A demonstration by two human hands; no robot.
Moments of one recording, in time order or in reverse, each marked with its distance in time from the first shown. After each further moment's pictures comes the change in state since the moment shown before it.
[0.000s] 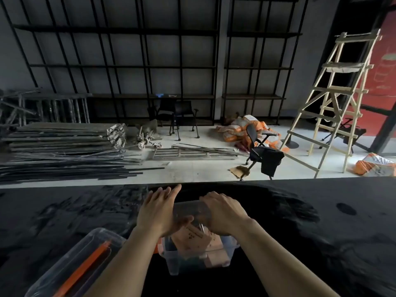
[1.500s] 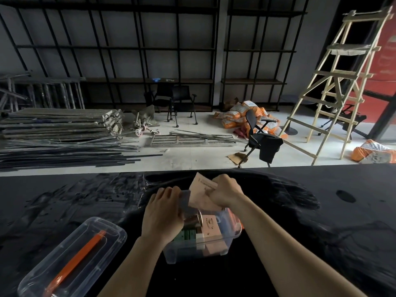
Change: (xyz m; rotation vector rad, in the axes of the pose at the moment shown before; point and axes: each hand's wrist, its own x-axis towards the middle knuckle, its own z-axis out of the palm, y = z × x) left_hand -0.014 0.023 0.026 -0.120 0.199 0.048; right_hand 0.034 0.019 -0.002 0.519 0.010 0.472
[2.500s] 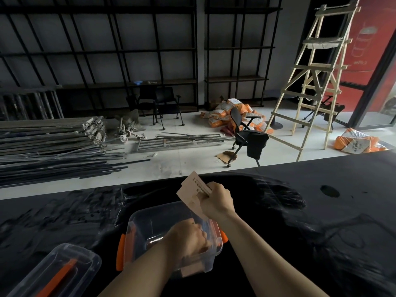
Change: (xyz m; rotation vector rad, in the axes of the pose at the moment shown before) left_hand 0.068 0.065 0.085 0.665 -0.723 0.951; right_hand 0.016 0.035 -0.001 0.241 0.176 0.069
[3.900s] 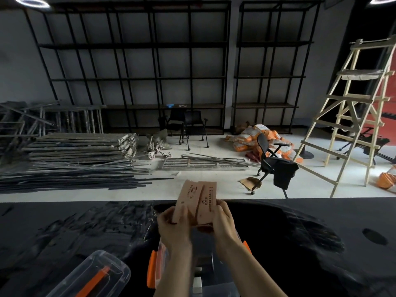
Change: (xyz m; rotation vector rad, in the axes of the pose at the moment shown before) left_hand -0.077 -0.016 -0.027 -1.976 1.717 -1.478; right_hand -0.026 -0.048 0.043 0.916 -0.171 0.064
